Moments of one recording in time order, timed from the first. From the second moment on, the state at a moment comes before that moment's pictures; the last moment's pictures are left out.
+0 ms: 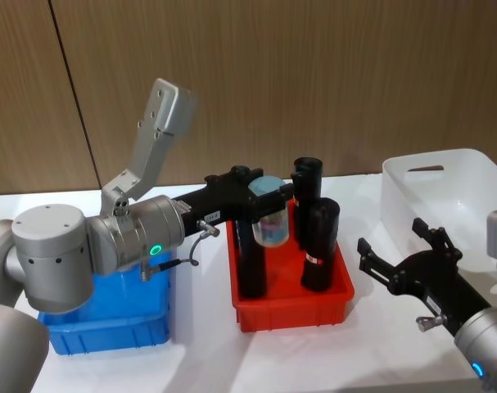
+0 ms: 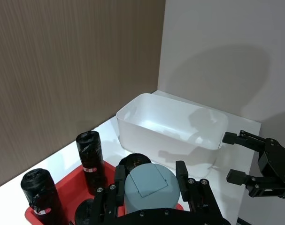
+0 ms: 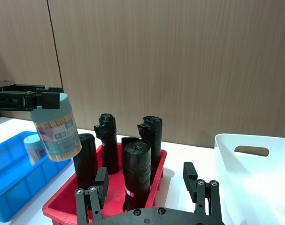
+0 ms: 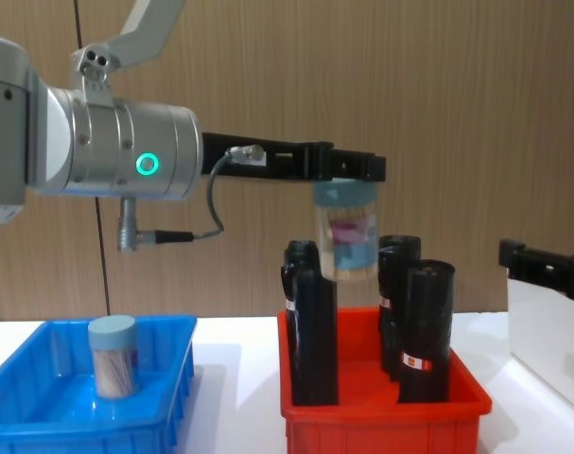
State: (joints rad) left arm -0.58 0.26 0.37 -1.40 -0.41 0.44 -0.60; right arm -0.01 0.34 -0.23 -1.77 0.29 0.04 0.07
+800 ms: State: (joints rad) left arm -0.59 0.25 0.37 -1.39 -0.41 0.44 -0.61; right arm 0.12 0.30 -0.24 -1.68 0.28 0.22 0.24
